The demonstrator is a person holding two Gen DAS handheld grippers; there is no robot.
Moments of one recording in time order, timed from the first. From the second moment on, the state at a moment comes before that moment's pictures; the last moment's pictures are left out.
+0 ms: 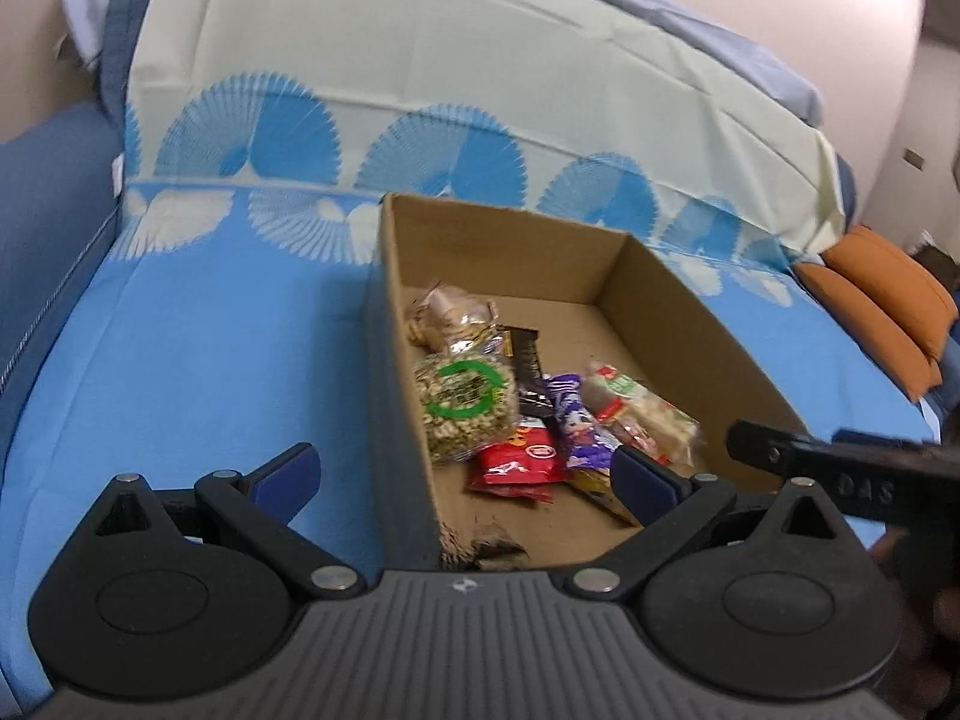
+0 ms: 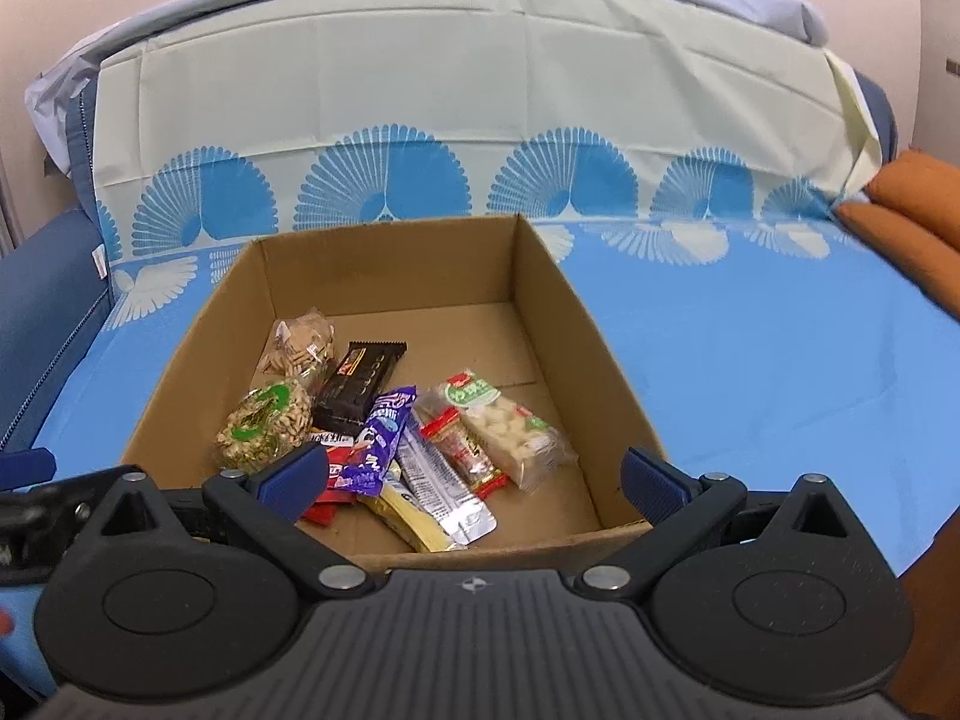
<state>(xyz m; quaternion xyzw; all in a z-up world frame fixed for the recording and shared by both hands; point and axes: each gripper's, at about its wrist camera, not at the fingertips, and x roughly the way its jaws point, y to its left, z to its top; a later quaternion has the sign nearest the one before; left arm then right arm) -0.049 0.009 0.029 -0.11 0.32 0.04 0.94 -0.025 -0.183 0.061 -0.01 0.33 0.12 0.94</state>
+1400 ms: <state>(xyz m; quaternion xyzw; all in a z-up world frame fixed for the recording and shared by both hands) -0.039 0.001 0.022 -0.10 0.35 0.06 0.93 -0.020 -0.170 0.054 -0.04 0.33 0.14 0.93</state>
